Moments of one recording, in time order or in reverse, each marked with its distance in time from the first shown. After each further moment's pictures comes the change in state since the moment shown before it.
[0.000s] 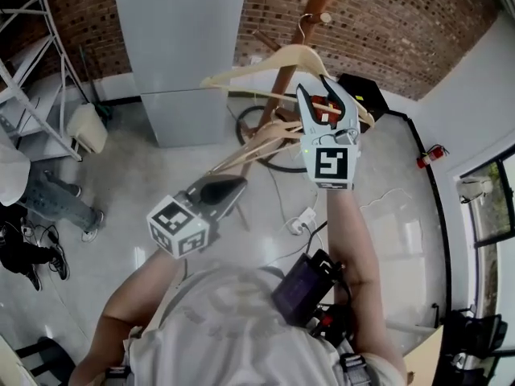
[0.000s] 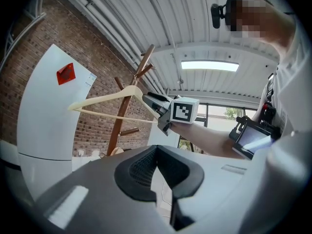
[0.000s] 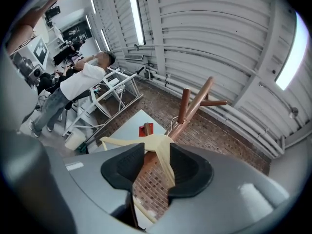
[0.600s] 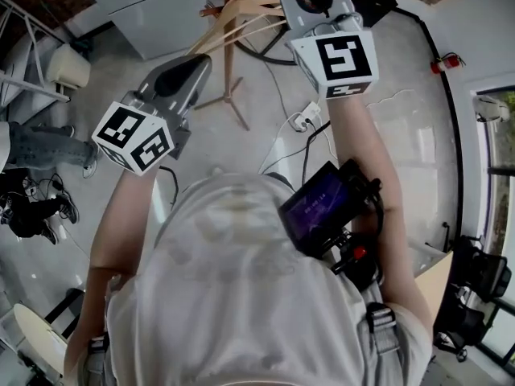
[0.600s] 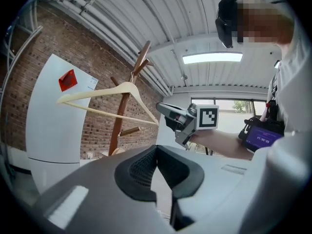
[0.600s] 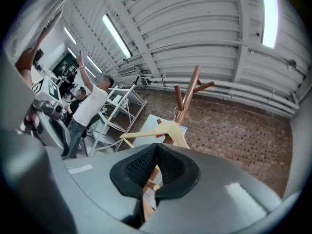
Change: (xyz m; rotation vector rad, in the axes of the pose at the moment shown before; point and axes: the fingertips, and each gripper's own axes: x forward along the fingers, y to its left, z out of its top) left arm 0.018 -0.001 -0.002 0.054 0.004 0.113; right arm -0.054 0.022 -0.020 0.284 -0.035 0.169
